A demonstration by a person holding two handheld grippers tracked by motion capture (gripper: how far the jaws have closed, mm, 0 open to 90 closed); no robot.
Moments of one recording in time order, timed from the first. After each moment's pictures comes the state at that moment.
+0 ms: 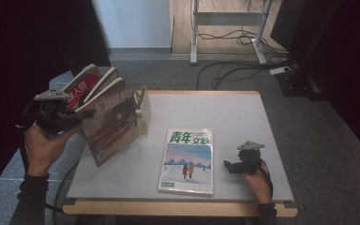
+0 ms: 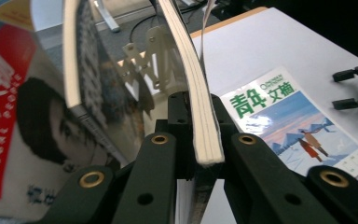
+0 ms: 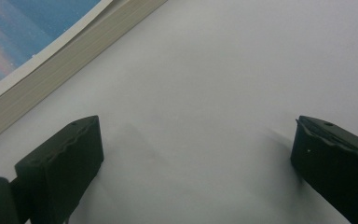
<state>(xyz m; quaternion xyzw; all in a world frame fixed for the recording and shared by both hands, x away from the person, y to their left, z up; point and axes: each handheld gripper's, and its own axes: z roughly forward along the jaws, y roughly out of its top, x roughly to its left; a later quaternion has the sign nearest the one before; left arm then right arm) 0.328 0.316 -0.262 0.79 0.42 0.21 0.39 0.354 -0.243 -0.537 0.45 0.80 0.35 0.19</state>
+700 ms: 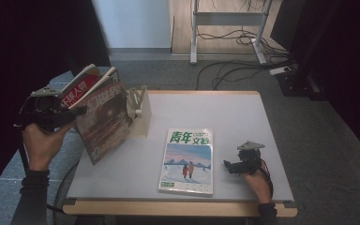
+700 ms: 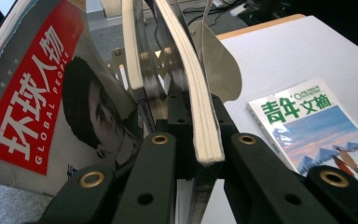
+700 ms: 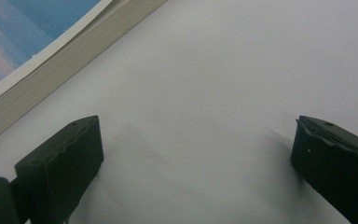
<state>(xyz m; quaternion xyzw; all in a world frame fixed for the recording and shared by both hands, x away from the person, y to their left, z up) 0.349 0.334 -0.276 0.76 0.48 0.22 0.38 0.354 -0.243 -0.537 0.45 0.80 0.35 0.19</state>
